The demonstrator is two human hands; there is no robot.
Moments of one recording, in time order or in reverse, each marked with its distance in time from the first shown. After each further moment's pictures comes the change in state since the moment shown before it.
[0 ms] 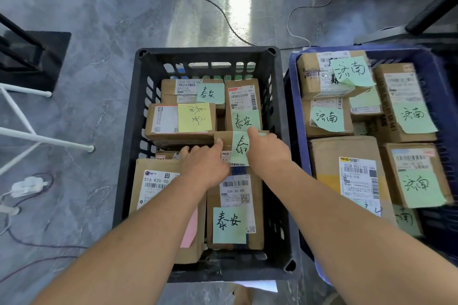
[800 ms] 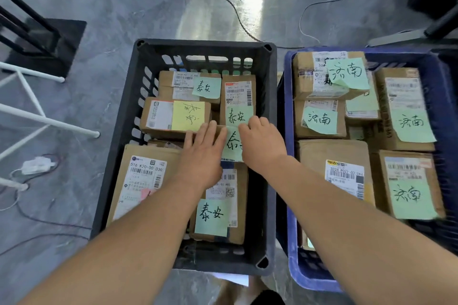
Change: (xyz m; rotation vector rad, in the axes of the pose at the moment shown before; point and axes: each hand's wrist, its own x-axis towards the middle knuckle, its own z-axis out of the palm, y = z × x) left_hand -0.009 0.023 0.016 0.163 0.153 0.121; right_hand -0.001 0.028 -0.013 -0.242 0.218 -0.409
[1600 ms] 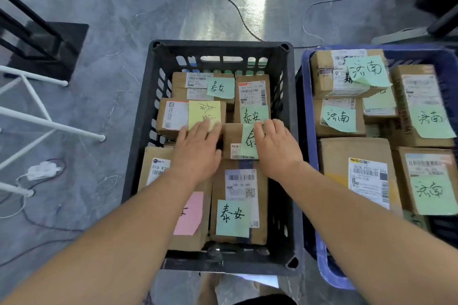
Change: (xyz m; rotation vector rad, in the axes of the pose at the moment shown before) left_hand 0.001 -0.058 -0.003 -0.031 0.034 -0.006; right_hand 0.000 -0.018 0.016 -0.185 -0.057 0.053
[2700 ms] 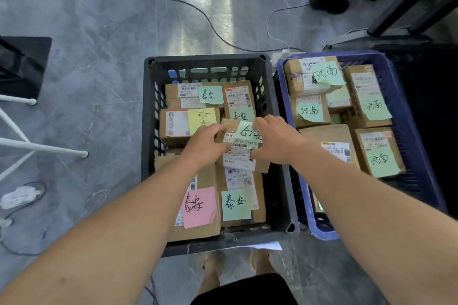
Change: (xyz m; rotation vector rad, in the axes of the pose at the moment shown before) left_hand -0.014 -0.004 -0.059 -0.839 -0.151 -0.006; right_hand -0.035 0.001 -0.082 0.434 -0.133 0.134
